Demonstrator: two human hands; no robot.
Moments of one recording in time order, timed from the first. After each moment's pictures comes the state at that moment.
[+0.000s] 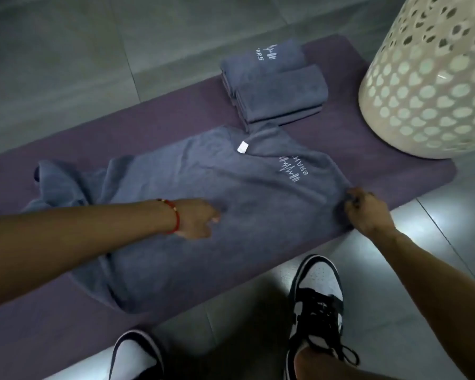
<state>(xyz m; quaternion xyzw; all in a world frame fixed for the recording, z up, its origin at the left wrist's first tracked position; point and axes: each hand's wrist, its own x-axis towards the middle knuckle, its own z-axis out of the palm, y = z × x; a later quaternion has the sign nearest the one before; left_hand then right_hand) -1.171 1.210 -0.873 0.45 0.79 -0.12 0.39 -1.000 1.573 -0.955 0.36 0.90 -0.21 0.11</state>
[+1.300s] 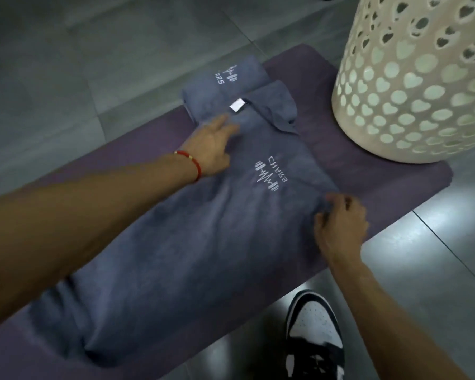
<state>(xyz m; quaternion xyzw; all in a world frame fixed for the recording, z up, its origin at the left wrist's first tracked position) -1.293 1.377 -0.861 0.43 0.89 0.08 0.12 -1.030 1.534 -0.958 0.42 0.88 -0.20 -0.09</state>
